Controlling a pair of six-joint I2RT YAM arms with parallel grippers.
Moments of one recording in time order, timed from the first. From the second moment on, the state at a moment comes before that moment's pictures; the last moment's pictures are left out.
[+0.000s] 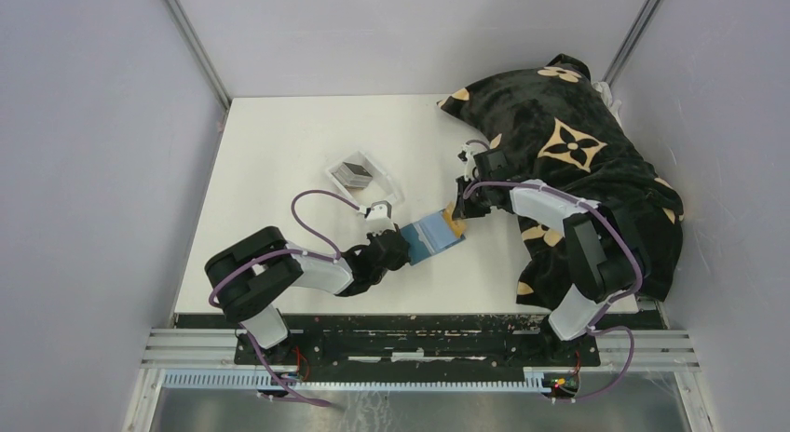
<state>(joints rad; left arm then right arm) -0.99 1.66 0.55 0.47 -0.49 -0.90 0.40 1.68 1.00 -0.29 -0.27 0.28</state>
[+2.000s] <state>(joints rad) -0.99 1.66 0.55 0.49 -0.50 -0.90 0.52 1.69 0.91 -0.11 -0.46 0.40</state>
